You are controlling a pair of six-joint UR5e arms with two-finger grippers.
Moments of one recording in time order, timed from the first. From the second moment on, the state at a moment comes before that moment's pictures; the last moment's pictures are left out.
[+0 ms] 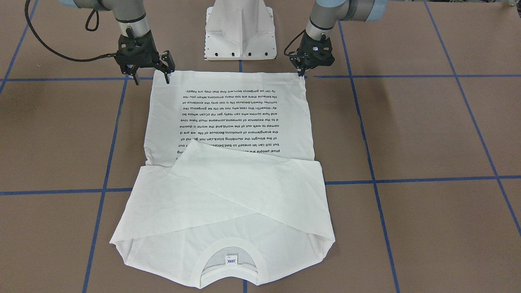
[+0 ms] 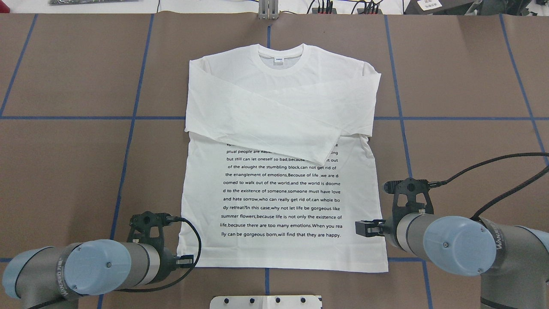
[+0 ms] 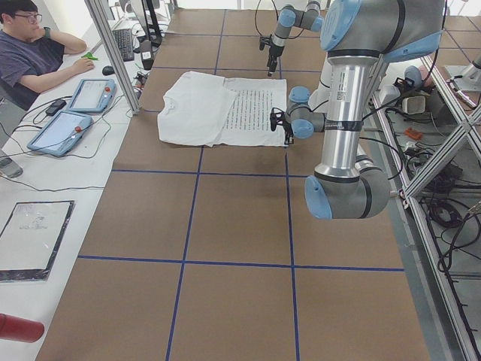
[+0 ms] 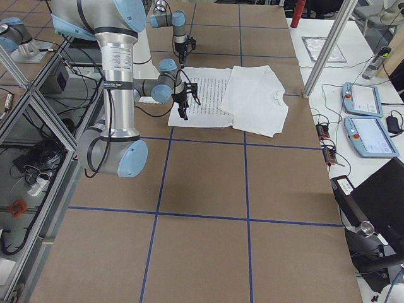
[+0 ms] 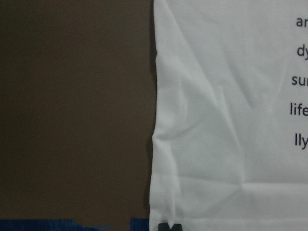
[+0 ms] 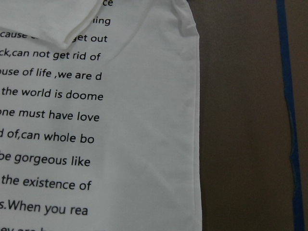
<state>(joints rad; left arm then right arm) -0.16 -1.71 -2.02 -1.90 -1.64 -1.52 0.24 -1.55 2.18 -1.40 1.50 1.37</state>
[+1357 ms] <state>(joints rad) -0.22 -1.76 -2.11 -1.90 -1.65 -1.52 0.03 -1.71 2.14 -1.19 1.30 1.55</state>
